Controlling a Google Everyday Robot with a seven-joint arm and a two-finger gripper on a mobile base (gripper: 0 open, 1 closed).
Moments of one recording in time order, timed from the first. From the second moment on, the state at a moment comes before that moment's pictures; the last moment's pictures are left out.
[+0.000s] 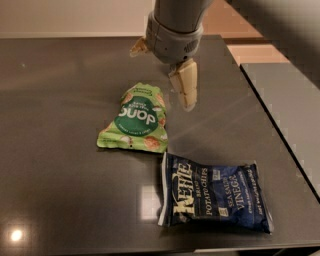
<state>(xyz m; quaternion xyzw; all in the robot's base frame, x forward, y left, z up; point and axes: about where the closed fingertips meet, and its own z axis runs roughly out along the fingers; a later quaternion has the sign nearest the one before) 0.544 -0.011 0.955 -0.90 0.40 -0.07 0.13</state>
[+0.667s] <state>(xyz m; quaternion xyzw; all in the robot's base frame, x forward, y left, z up) 0.583 0.014 0.911 -0.95 0.30 -0.05 0.09</state>
